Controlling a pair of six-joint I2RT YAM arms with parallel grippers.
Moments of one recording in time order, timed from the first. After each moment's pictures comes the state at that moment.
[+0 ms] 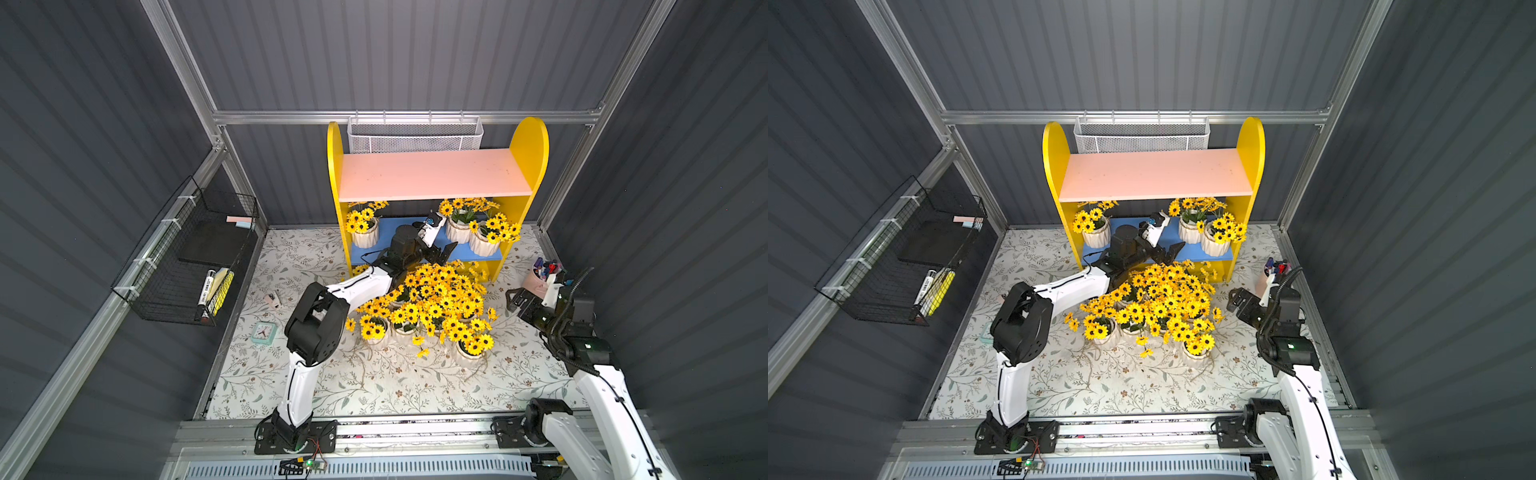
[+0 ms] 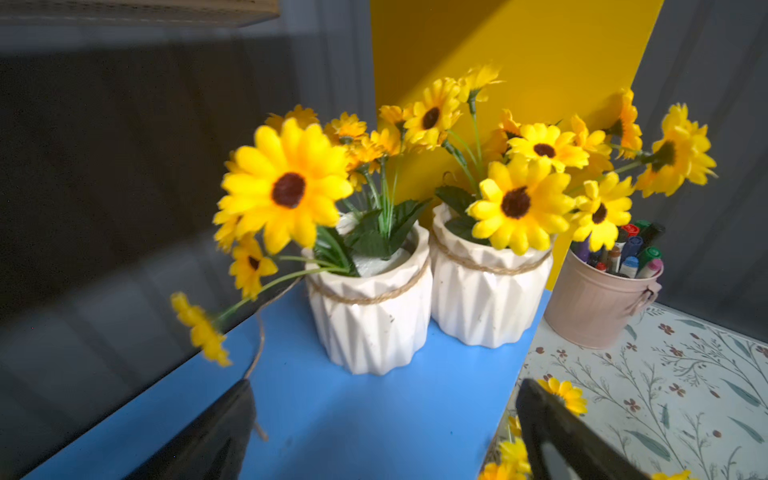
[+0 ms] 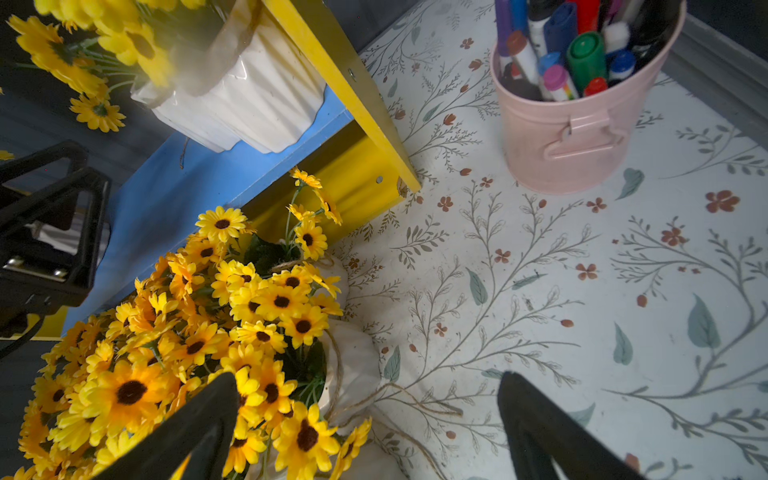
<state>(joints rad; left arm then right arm) -0.61 2.13 1.62 0.42 0.24 0.08 -0.07 0.76 0.66 -0.49 -0.17 0.52</state>
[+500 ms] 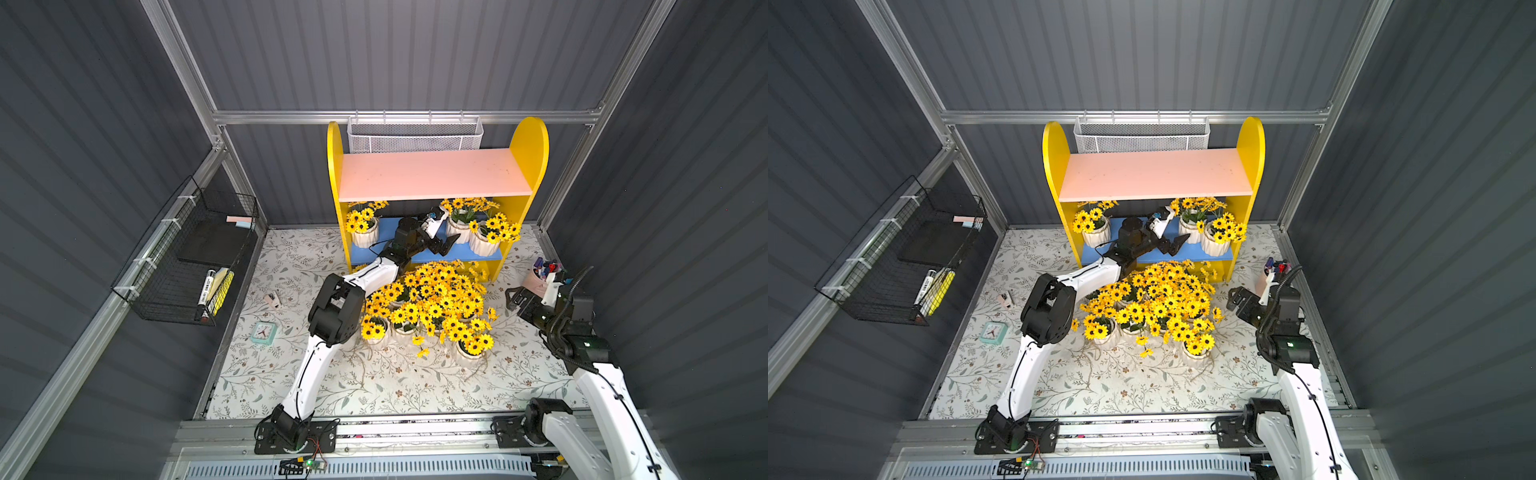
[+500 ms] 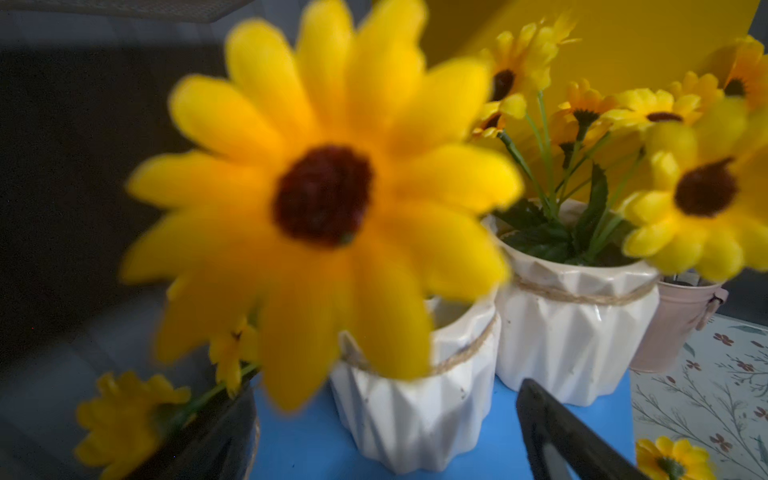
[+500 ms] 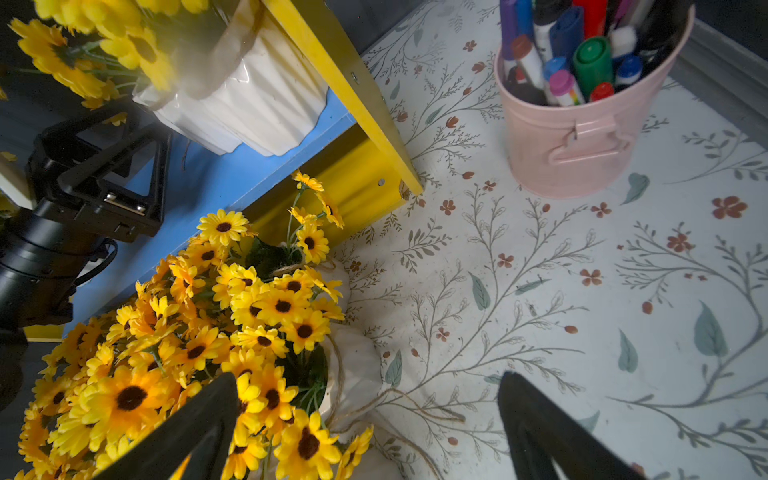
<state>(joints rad) -0.56 2.40 1.94 0.45 0.36 0.11 -0.07 0.77 0.65 -0.48 -0.17 0.52</state>
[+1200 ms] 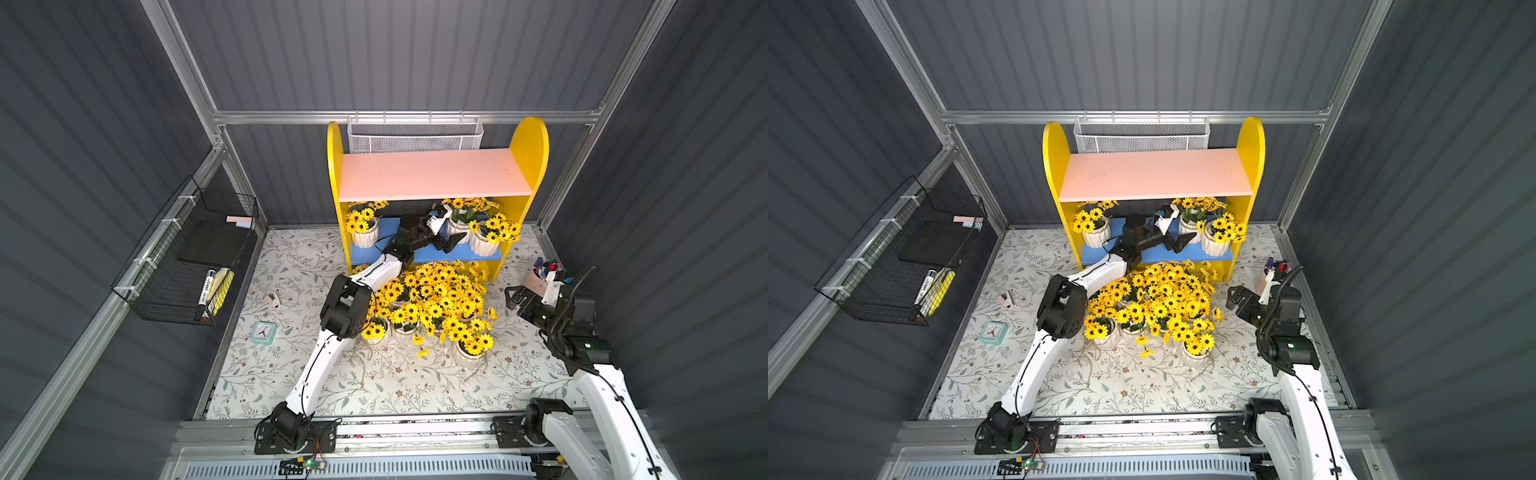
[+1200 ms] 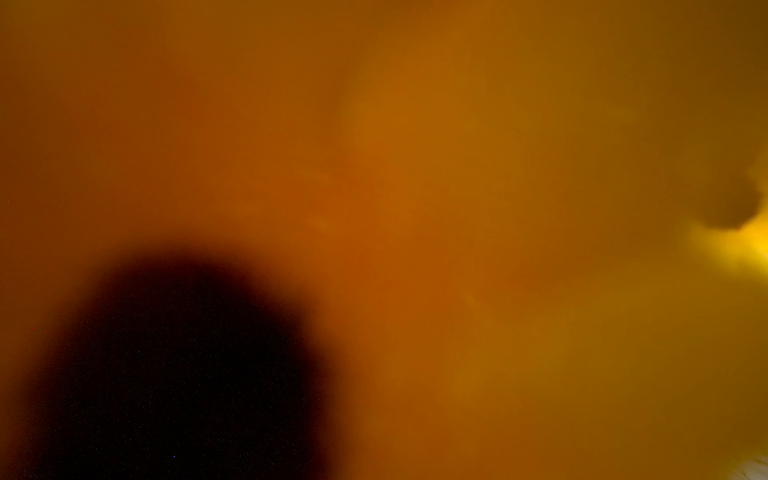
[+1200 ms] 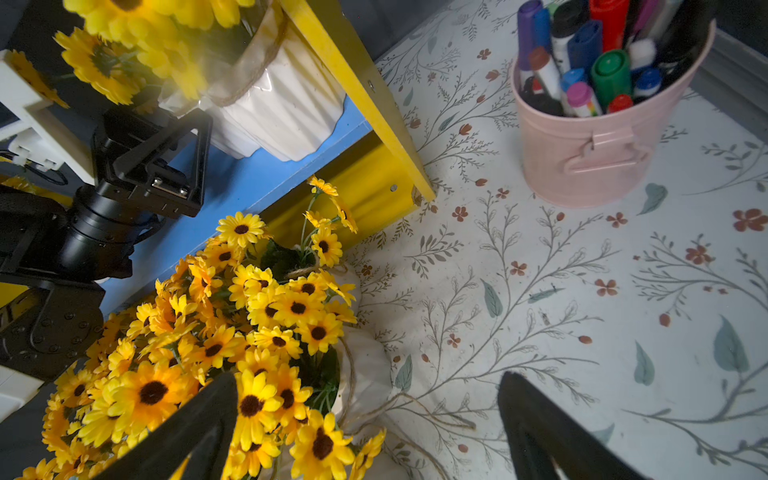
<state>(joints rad) -0.54 2.60 2.22 0.47 0.55 0.07 -0.07 0.77 0.65 -0.45 -0.20 0.51</state>
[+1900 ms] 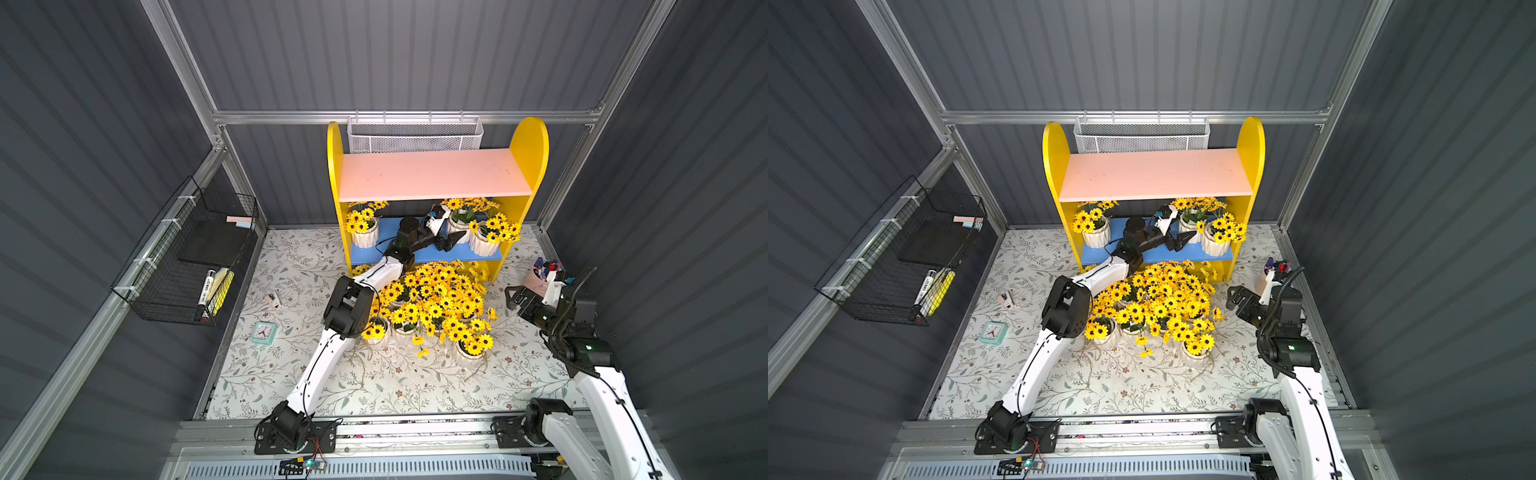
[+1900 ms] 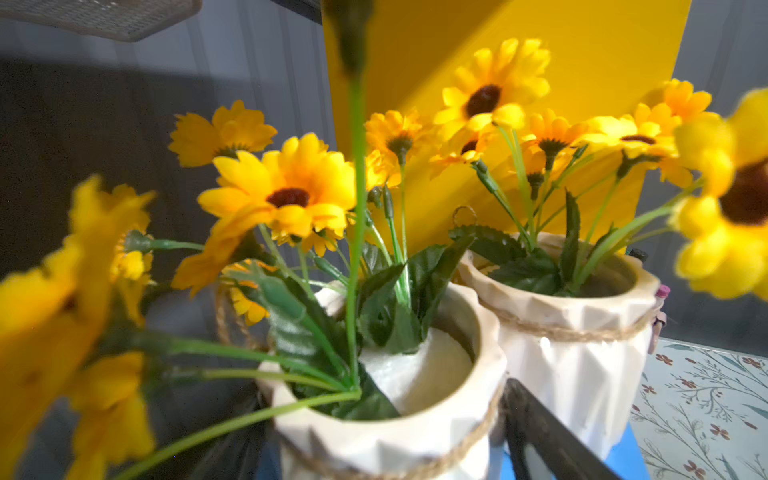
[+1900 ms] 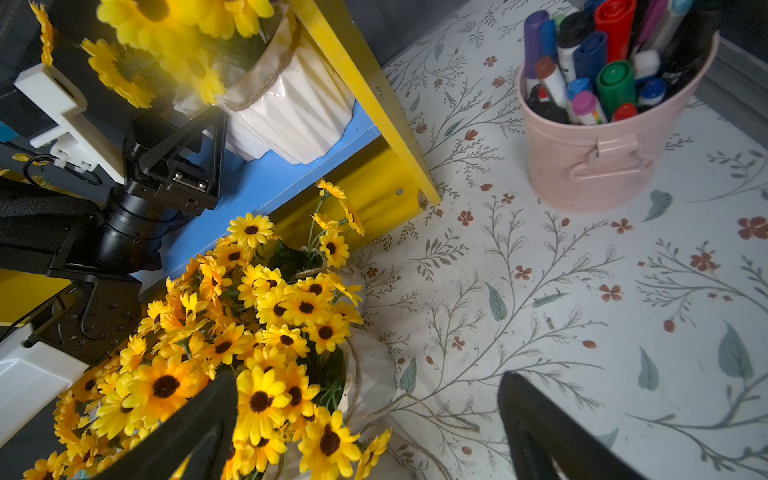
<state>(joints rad) -0.54 2.65 2.25 0.56 0.56 0.00 -0.07 0.75 0.65 -0.45 -0.21 0.51</state>
